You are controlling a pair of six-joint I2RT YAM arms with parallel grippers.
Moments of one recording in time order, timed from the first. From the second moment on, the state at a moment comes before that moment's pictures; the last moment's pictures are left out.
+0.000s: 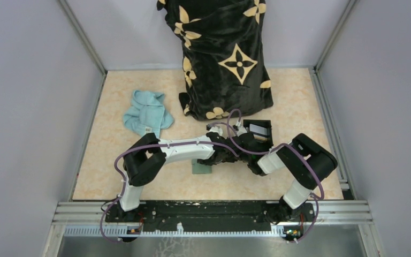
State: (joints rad) left arm -1.14 2.01 1.44 -0.99 -0.62 -0.99; right arm 0.67 1.64 0.39 0.73 -0.24 0.80
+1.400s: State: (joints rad) left arm -1.15 2.01 1.44 -0.98 -0.62 -1.03; right arm 0.67 1.64 0.39 0.74 -0.24 0.79
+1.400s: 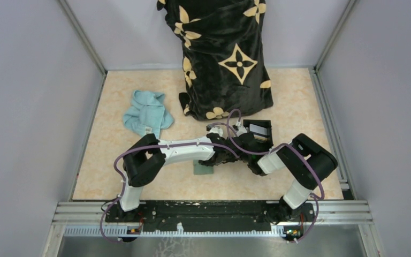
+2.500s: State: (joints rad) left arm -1.17 1.99 1.43 -0.97 -0.62 -1.05; right arm 0.67 1.64 0.39 0.74 -0.23 0.78
